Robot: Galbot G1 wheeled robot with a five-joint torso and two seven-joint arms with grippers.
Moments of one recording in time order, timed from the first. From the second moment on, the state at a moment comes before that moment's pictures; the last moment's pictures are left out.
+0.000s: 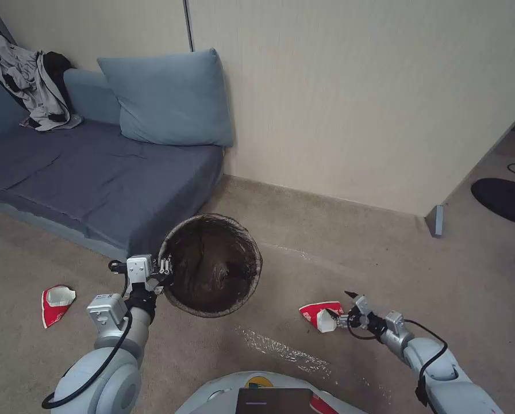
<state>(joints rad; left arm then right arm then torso) 1.76 -1.35 -0.58 -2.49 -0.38 0.44 -0.22 -1.43 1.03 0.57 1.41 0.19 0.04 -0.59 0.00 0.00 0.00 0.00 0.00</state>
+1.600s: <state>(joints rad) 1.74 -1.33 -0.58 -2.46 -0.38 0.44 -0.22 -1.34 1.13 0.49 1.26 0.11 0.05 -0.60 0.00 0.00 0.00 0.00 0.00</state>
